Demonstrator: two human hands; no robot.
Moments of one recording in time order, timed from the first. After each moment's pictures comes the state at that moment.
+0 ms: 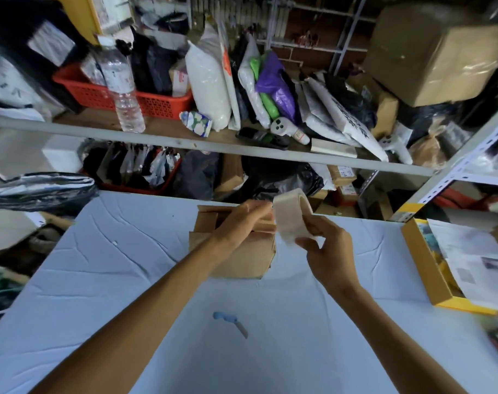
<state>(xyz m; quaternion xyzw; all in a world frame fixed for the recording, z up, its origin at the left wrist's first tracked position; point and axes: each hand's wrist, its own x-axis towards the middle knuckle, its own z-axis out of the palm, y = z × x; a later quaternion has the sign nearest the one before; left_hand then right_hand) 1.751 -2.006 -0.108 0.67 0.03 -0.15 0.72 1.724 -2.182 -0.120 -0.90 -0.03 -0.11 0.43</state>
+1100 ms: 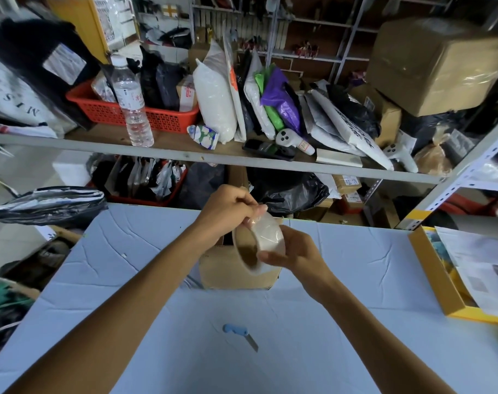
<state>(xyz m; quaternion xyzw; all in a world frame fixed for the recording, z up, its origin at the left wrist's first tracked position) 1.771 -1.957 -0.076 0.81 0.00 -0.06 0.58 1.734 -2.138 -0.122 -0.71 -0.11 0.16 0.68</state>
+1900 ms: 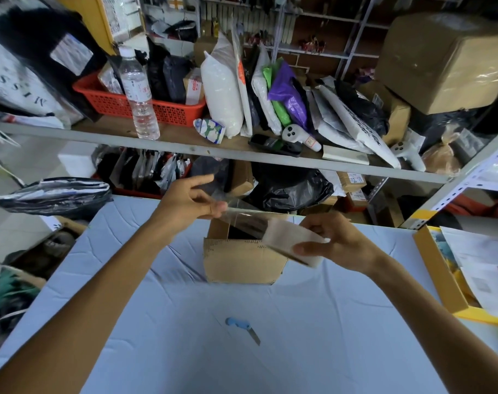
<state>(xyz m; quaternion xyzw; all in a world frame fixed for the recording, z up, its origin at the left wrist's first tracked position) 1.753 -1.891 -0.084 0.75 0.03 -0.01 0.66 1.747 -2.178 -0.068 -0.84 -0.21 0.16 0.47</state>
